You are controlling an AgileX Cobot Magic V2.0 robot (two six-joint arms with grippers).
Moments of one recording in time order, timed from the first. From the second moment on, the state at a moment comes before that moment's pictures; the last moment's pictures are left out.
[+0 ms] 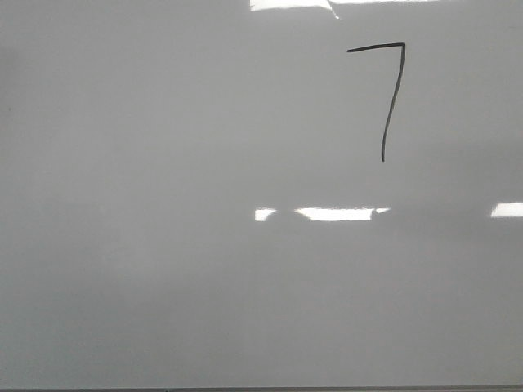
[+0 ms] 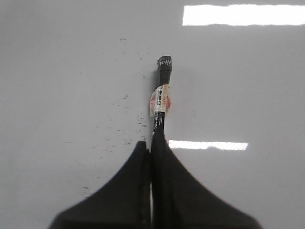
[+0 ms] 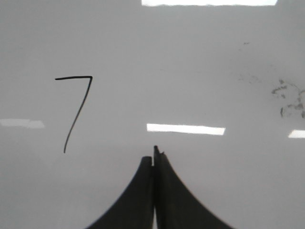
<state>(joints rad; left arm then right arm) 0.01 -0.01 0.01 0.02 0.04 -0.05 0.00 0.02 -0.13 0.15 0.19 -0.13</state>
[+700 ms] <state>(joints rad) 0.01 -0.01 0.01 0.02 0.04 -0.05 0.00 -0.01 0.03 0.15 0.05 -0.13</state>
